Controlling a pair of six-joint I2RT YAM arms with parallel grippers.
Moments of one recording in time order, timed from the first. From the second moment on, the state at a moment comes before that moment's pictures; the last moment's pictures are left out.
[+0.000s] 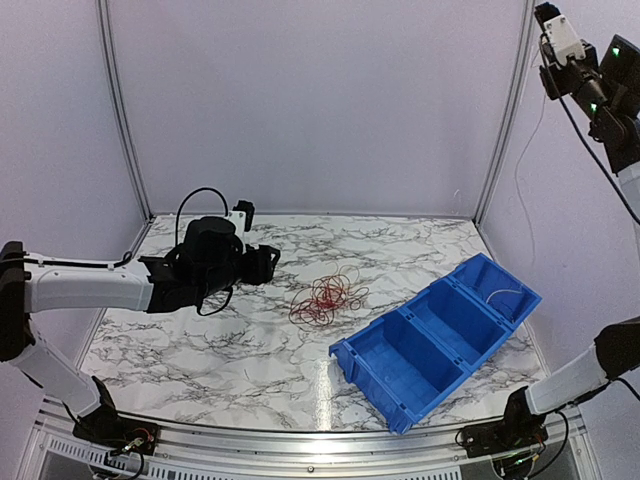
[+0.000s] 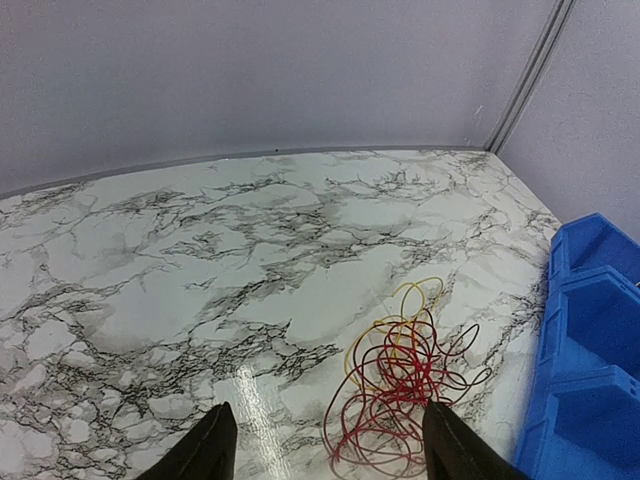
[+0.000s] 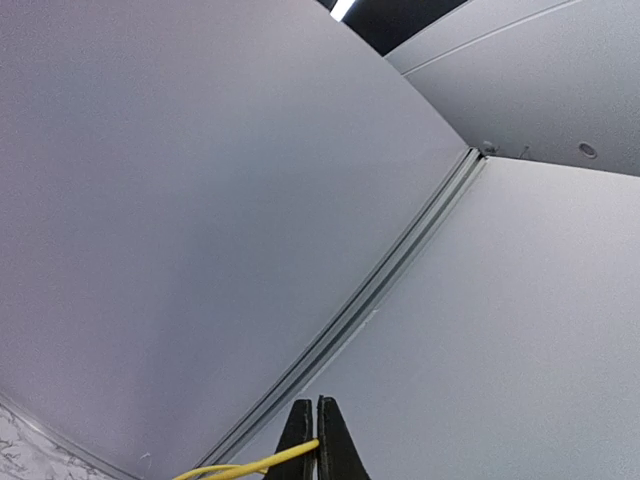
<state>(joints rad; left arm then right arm) -0.84 1.48 0.91 0.17 -0.33 -0.38 0.09 1.36 2.06 -0.38 0.09 -0.74</state>
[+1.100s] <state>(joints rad) -0.84 1.40 0.81 0.20 -0.32 -0.44 0.20 1.42 2.38 -0.34 -0.34 -0.53</state>
